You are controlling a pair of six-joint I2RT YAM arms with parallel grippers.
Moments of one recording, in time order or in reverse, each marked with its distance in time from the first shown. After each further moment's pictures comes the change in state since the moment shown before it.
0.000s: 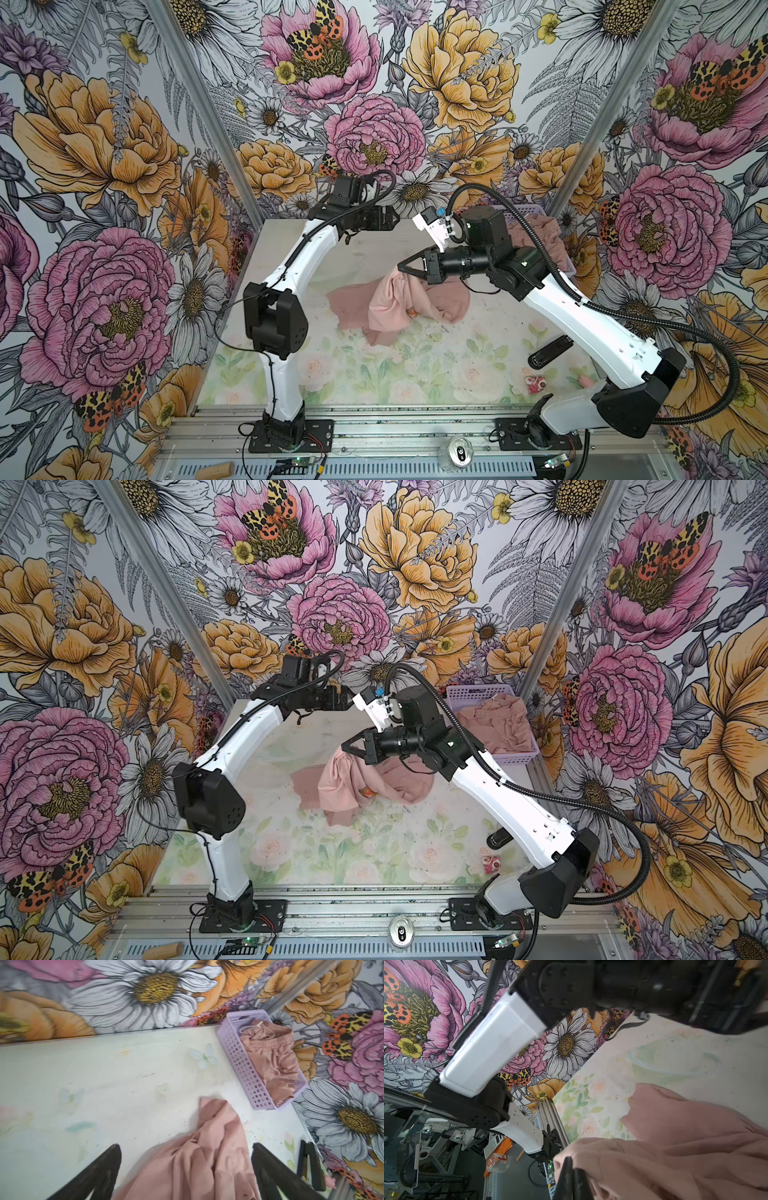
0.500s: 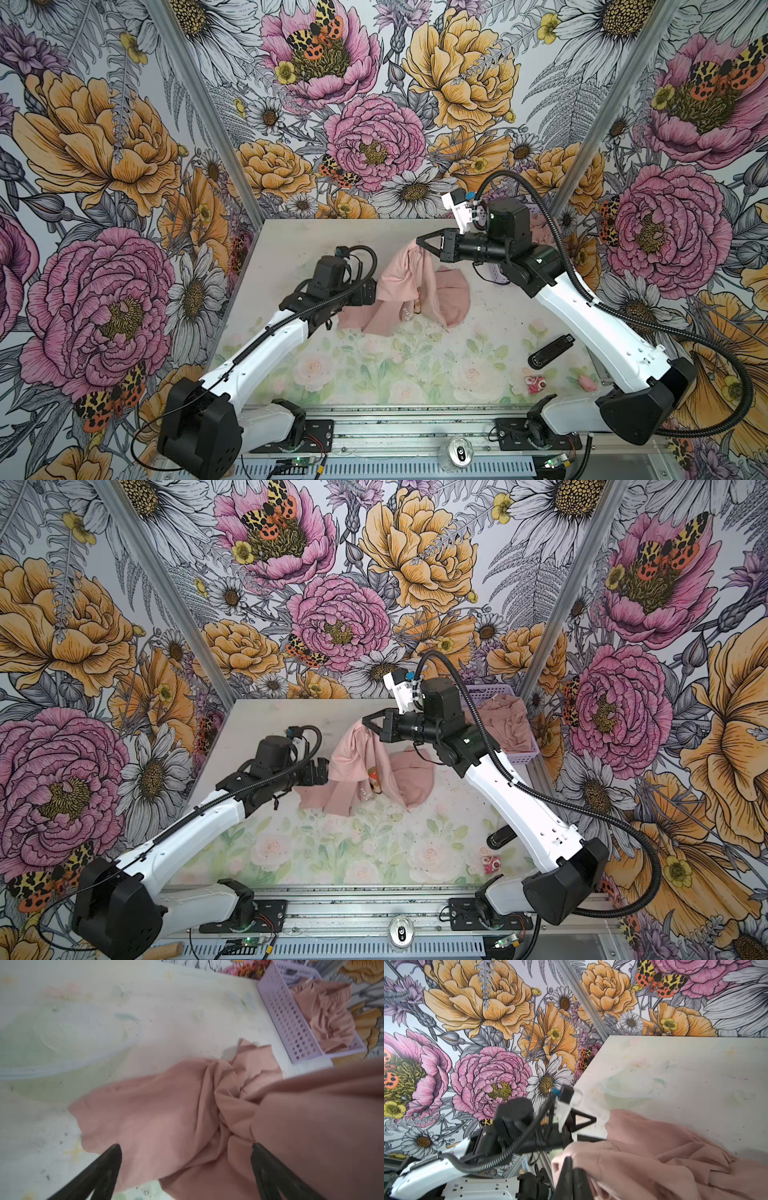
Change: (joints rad) left arm -0.211 -0.665 -1.003 0.271 -0.283 -0.116; right arm -0.118 -0.033 -0.024 0.137 0.108 0.115
